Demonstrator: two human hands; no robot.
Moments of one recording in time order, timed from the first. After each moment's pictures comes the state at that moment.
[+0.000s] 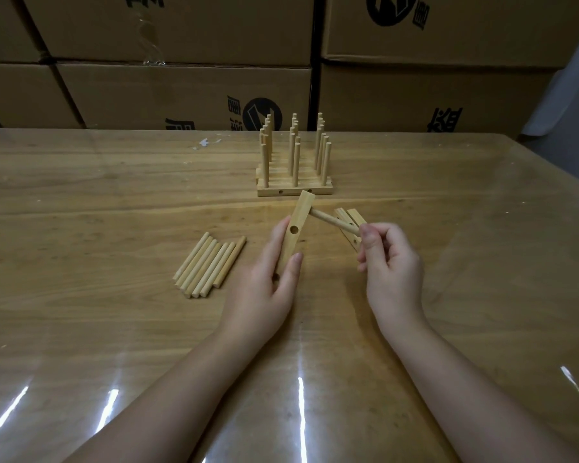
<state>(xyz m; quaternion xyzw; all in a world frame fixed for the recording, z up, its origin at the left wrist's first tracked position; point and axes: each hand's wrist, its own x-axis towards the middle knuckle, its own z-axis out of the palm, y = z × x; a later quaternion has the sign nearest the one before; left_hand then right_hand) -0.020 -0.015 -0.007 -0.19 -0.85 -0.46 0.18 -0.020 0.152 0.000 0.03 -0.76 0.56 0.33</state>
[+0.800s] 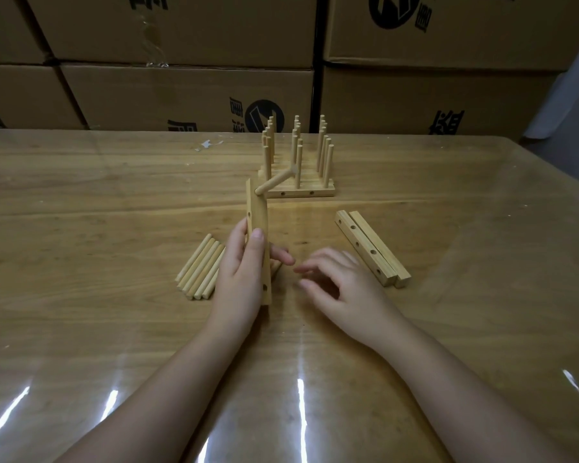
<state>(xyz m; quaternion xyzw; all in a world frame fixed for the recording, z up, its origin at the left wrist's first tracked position) -0.034 -0.021 -0.002 -0.10 -0.67 -0.73 0.11 -0.017 0.139 -0.003 0.21 -0.90 0.35 0.13</state>
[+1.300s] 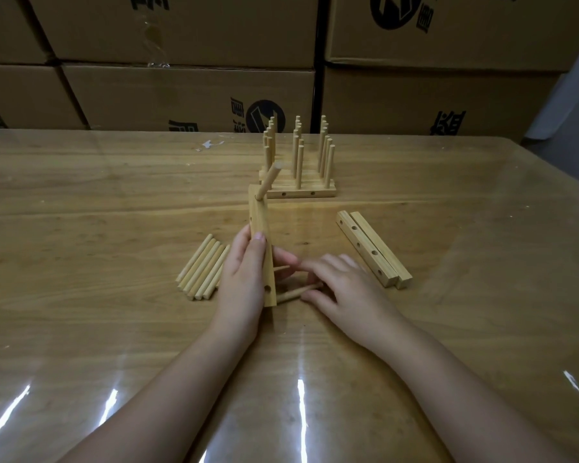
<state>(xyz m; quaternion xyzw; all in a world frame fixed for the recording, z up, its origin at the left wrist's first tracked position) -0.034 -0.015 -0.004 -0.05 -0.62 -0.78 0.08 -0.019 0.136 -0.001 0.21 -0.94 0.24 0.09</state>
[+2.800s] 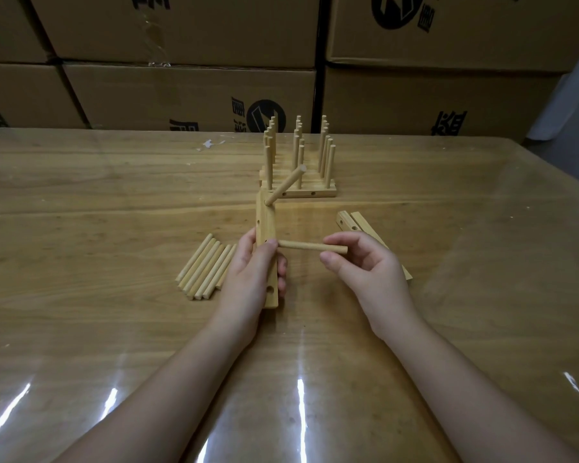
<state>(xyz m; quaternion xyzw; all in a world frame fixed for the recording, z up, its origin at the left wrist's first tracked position) -0.036 -0.019 -0.003 -0.03 -0.62 -0.78 -0.01 -0.016 0.139 0.010 0.07 -0.70 0.70 0.12</state>
